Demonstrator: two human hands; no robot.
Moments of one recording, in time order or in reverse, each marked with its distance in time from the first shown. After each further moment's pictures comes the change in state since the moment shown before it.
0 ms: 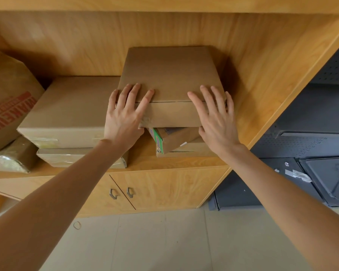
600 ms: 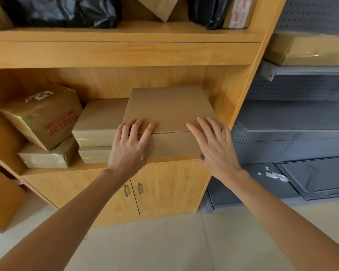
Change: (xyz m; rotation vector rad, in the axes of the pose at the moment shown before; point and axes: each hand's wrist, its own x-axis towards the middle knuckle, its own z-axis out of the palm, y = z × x) left_hand -0.121 0.011 -0.150 -0.056 0.058 0.068; right_hand -0.098 -0.047 -0.172 0.045 -0.036 -0.017
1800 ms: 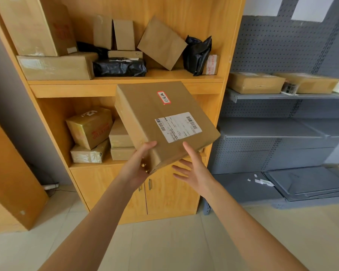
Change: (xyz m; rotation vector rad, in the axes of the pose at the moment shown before) left_hand -0.129 0.056 -0.256 -2.034 -0.229 -1.085; right_hand -0.111 -0.127 -0.221 1.993 -0.361 1.015
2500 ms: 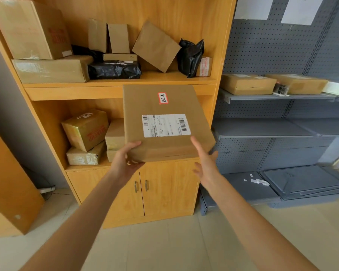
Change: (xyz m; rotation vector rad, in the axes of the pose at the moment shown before) left_hand 0.003 0.008 -0.012 -0.018 0.064 0.084; right_hand -0.005 -0.022 -0.019 -0.001 0.313 -0.049
